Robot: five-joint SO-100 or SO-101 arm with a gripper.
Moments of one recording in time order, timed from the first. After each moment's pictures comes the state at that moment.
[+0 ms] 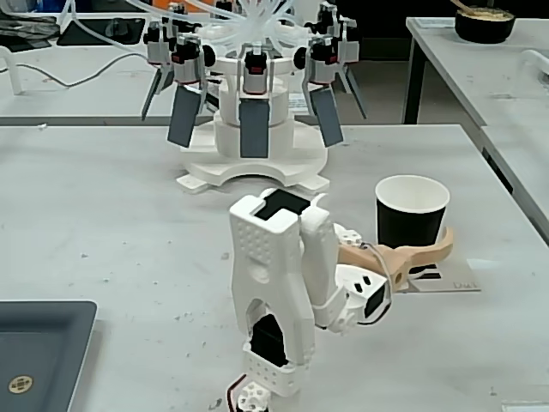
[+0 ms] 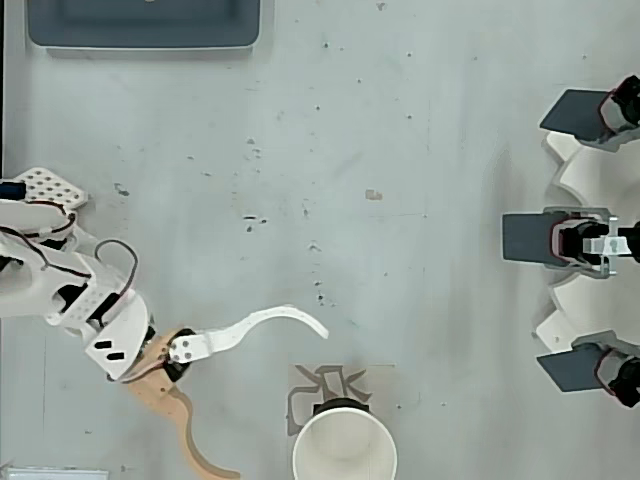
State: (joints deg) arm 37.1 100.6 167.0 -75.8 -86.6
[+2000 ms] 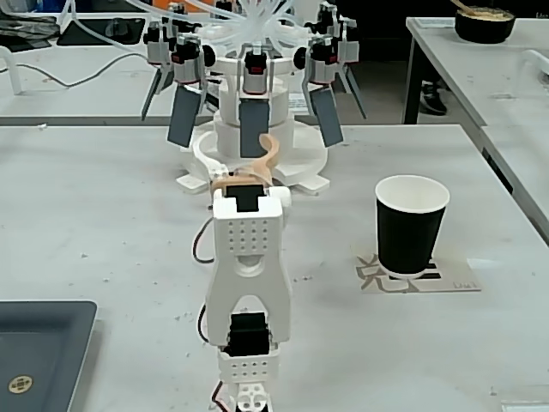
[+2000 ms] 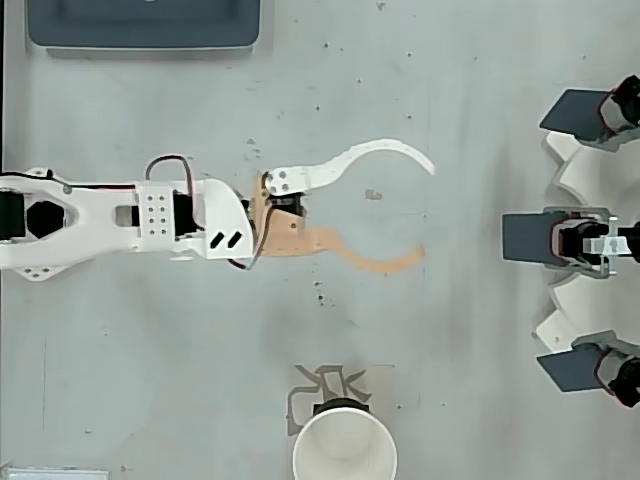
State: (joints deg) arm -7.0 94.6 136.3 -55.5 -88.9
